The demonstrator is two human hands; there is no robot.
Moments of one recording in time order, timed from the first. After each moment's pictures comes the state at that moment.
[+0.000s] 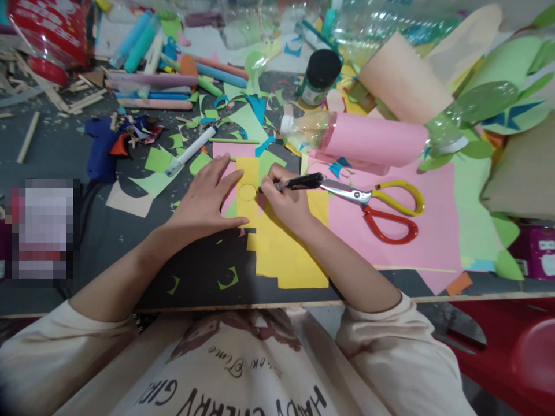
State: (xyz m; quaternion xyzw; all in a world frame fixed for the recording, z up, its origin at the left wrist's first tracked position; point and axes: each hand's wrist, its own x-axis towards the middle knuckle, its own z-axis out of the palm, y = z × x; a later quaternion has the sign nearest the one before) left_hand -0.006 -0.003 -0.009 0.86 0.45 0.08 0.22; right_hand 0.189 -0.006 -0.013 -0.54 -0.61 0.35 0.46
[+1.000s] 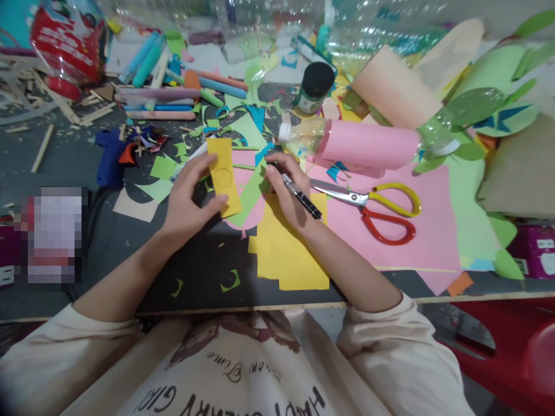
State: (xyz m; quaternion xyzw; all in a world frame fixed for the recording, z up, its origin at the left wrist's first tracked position) left_hand -0.017 0.000 -0.012 0.77 0.48 0.33 0.27; right_hand 0.193 0.001 -0.017 -0.53 -0.56 0.36 0.53
